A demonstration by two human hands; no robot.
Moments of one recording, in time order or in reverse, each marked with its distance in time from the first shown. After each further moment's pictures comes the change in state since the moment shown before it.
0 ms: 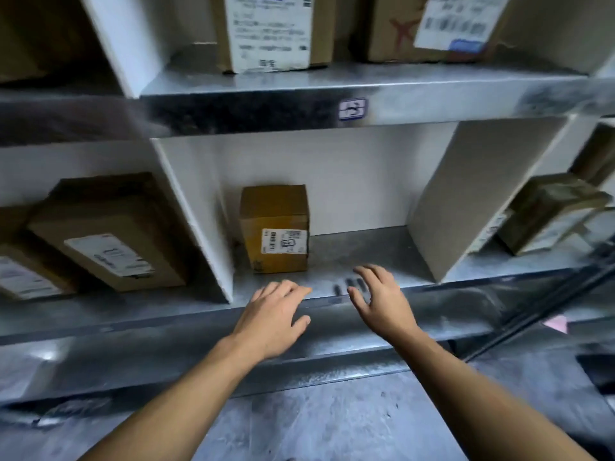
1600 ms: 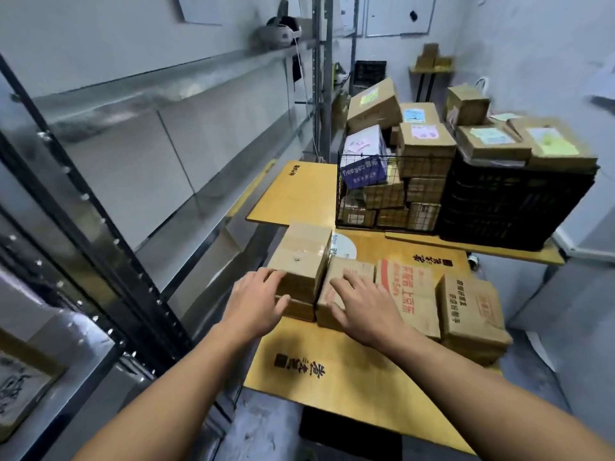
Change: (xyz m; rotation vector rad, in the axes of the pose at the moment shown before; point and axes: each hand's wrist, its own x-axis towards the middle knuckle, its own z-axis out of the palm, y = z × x) left_hand 0.217 0.756 0.175 0.038 -0.049 1.014; right_hand -0.378 0.427 -0.437 -0.530 0.280 0.978
